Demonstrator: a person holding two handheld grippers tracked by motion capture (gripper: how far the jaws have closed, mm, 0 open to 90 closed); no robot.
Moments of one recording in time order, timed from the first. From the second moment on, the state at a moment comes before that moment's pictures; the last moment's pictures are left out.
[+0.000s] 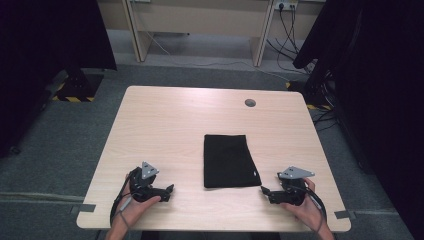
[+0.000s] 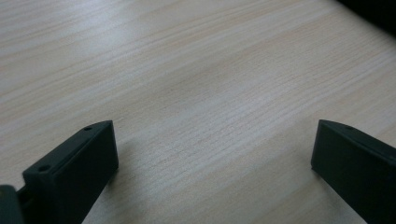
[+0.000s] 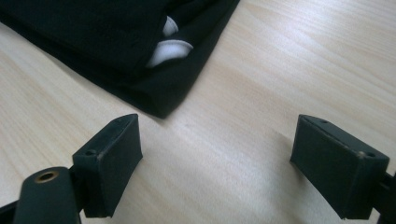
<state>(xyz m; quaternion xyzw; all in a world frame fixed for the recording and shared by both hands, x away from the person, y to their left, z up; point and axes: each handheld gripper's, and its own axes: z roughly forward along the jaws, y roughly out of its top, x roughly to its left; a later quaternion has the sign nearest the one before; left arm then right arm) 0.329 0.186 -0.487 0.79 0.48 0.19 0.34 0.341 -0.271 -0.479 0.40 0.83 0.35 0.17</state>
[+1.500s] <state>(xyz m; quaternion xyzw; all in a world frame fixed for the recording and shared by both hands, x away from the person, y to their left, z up) 0.329 0.186 -0.487 0.79 0.48 0.19 0.34 0.294 -0.297 -0.480 0.42 0.82 0.35 0.18</state>
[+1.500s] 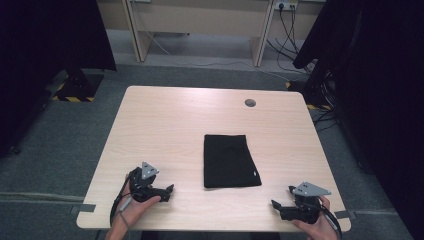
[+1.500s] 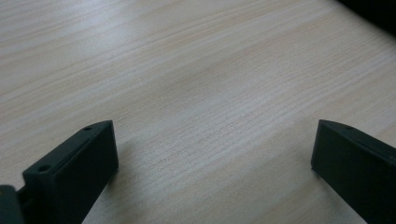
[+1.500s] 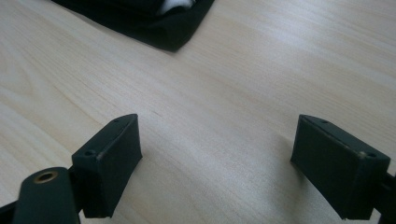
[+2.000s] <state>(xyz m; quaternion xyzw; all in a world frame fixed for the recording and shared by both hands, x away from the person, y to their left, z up) 0.329 0.186 -0.487 0.79 0.48 0.19 0.34 0.282 -0.302 -0.481 0.42 0.81 0.36 0.18</state>
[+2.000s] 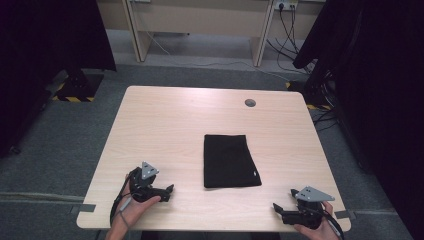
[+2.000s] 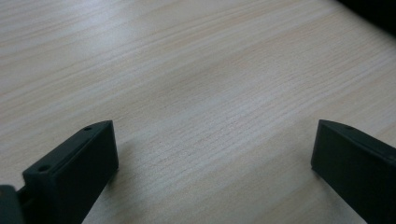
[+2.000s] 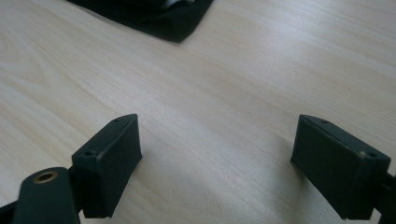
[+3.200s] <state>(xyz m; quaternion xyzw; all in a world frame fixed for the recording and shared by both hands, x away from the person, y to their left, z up) 0.329 0.186 -0.487 0.79 0.48 0.19 0.34 0.263 -0.306 -0.484 0.43 0.81 0.37 0.19</state>
